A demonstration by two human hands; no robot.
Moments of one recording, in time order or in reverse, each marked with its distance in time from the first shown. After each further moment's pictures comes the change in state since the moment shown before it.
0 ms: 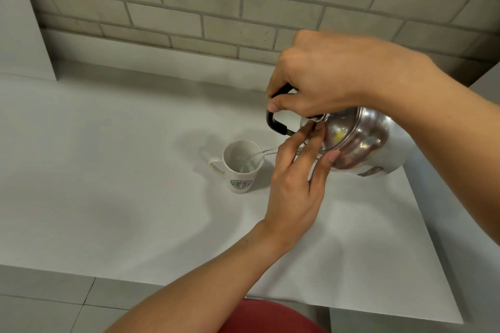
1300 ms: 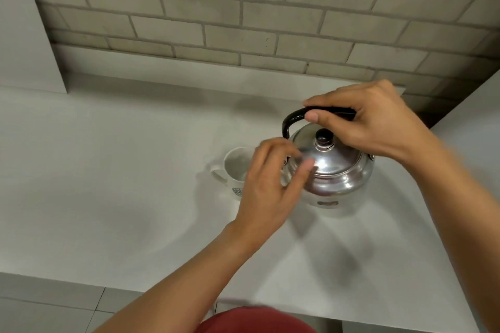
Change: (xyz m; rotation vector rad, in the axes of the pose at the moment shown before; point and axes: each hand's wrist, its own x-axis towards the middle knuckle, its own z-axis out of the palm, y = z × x) left_hand 0.015 -0.015 -0.042 0.176 -0.092 0.066; right_hand -0.057 0.056 0.098 0.408 0.593 0.142
